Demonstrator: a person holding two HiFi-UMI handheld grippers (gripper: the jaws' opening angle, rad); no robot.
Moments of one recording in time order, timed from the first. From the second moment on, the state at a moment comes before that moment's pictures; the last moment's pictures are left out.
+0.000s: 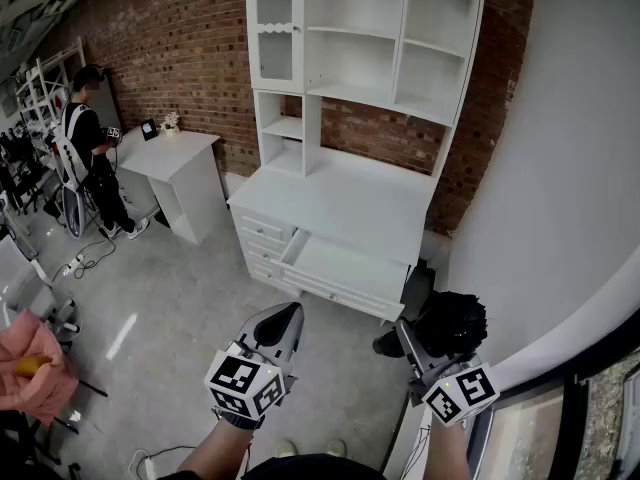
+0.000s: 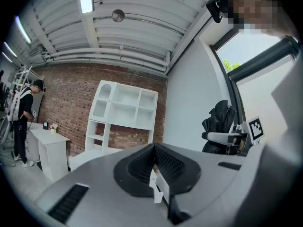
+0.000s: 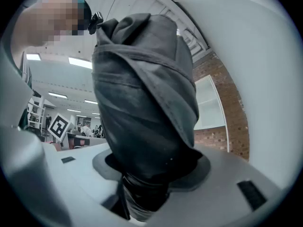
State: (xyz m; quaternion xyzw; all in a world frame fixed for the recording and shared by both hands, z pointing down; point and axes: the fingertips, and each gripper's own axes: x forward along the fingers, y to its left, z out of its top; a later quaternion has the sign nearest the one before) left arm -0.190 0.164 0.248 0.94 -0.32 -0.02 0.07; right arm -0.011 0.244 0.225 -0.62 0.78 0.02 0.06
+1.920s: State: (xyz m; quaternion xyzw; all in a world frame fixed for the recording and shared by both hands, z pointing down) left arm -0.113 0.196 0.267 0.94 -0.34 0.01 0.07; right arm 0.060 0.257 0.263 -0.60 0.80 -0.02 0.03
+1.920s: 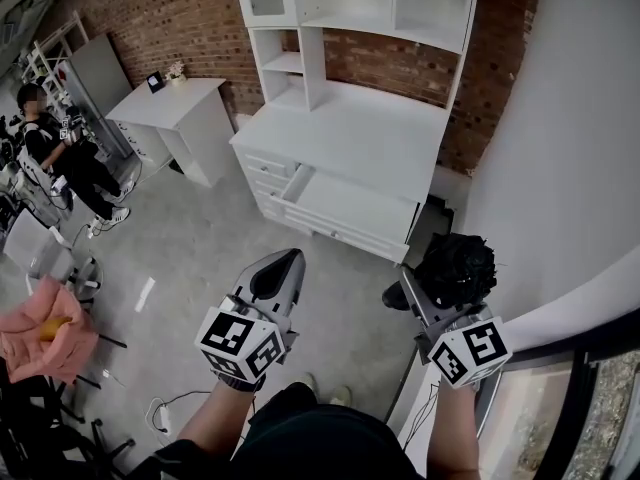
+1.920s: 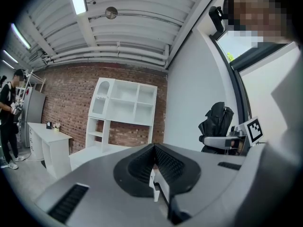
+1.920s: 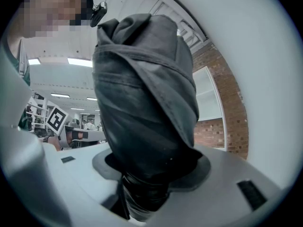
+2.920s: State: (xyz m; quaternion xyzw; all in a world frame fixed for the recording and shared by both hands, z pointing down) left arm -0.042 0.035 0.303 0.96 -0.28 0.01 0.08; right arm 0.102 0.111 0.297 -0.64 0.77 -0.05 -0.01
